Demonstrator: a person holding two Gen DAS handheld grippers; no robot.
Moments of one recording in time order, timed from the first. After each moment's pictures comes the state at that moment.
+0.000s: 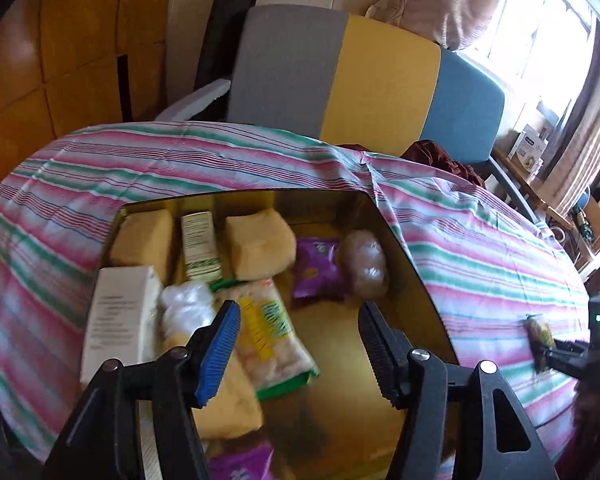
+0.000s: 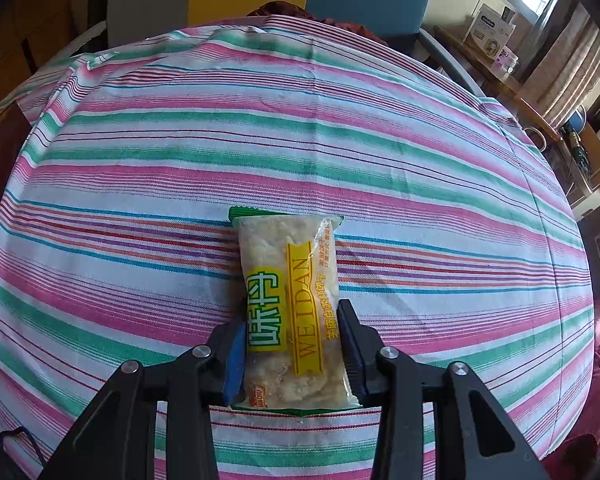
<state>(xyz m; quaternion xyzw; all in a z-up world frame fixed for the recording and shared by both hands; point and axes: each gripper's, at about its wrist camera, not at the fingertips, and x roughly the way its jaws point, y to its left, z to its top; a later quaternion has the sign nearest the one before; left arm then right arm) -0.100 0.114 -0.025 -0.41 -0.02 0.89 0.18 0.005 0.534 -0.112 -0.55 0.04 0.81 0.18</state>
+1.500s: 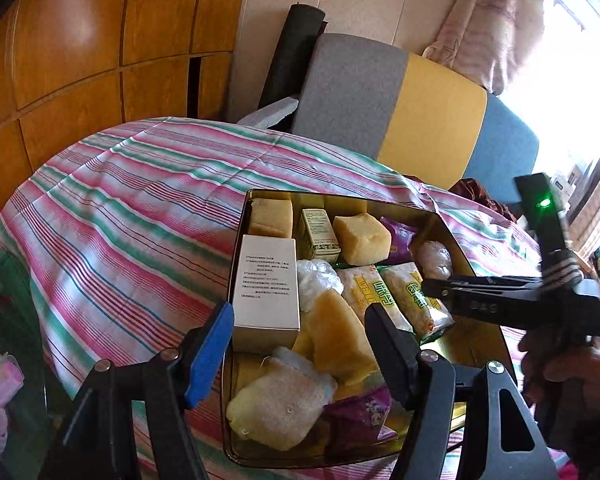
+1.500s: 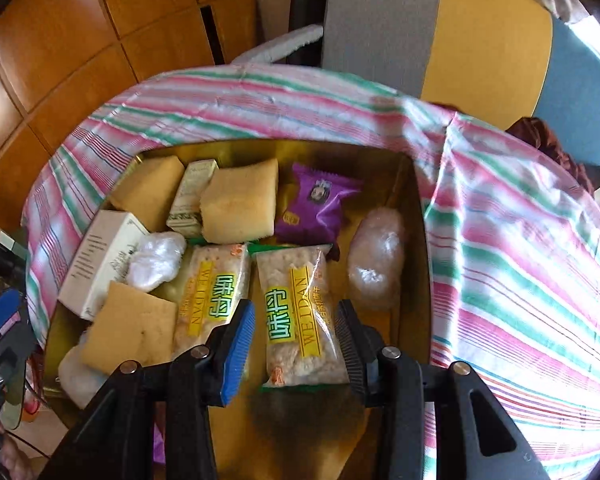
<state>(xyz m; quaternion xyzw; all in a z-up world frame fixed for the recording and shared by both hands) -0.062 0.009 -0.023 -0.38 -0.06 0.92 0.11 -0.140 0.229 -0.060 -0.51 0.00 0.86 -0.07</state>
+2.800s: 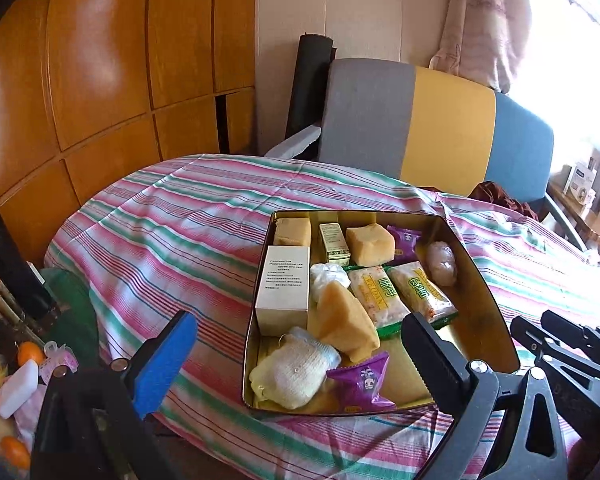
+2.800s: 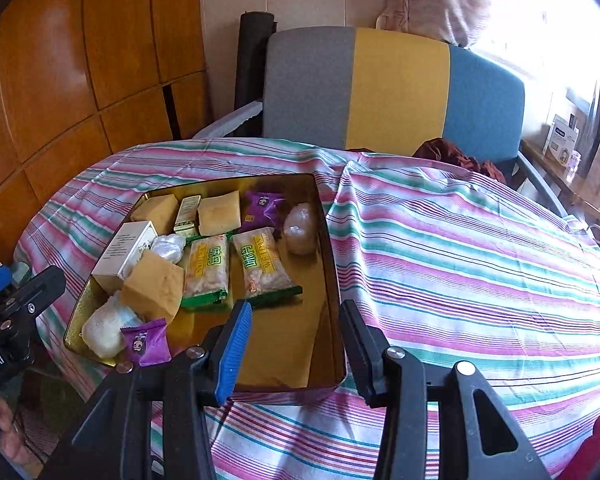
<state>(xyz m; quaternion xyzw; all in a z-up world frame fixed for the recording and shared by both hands) 0.001 0.026 0.007 -0.34 0.00 0.94 0.04 0.003 0.241 -0.012 -0.38 0.02 0.92 0.03</state>
